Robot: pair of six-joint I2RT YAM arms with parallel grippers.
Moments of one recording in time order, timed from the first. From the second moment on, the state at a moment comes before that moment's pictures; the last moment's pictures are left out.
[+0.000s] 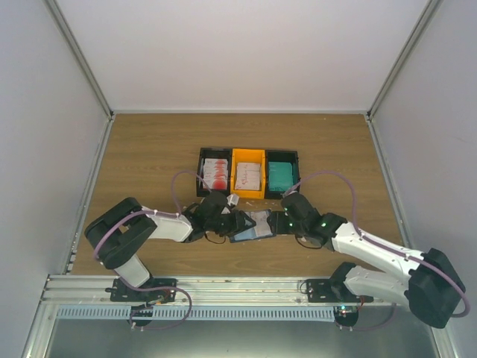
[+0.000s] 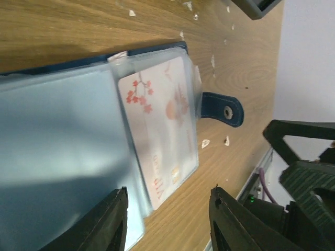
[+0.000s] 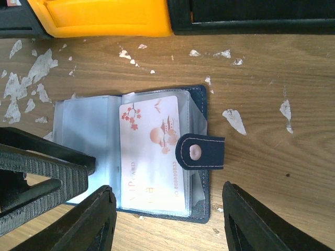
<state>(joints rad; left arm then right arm) -0.81 1.64 0.55 0.45 0.43 -1.10 0.78 1.06 0.54 -0.39 0.05 0.72</state>
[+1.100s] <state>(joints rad) -0.83 1.74 0.73 0.21 0.33 -1.01 0.77 1.27 0.50 -0.31 -0.01 0.65</state>
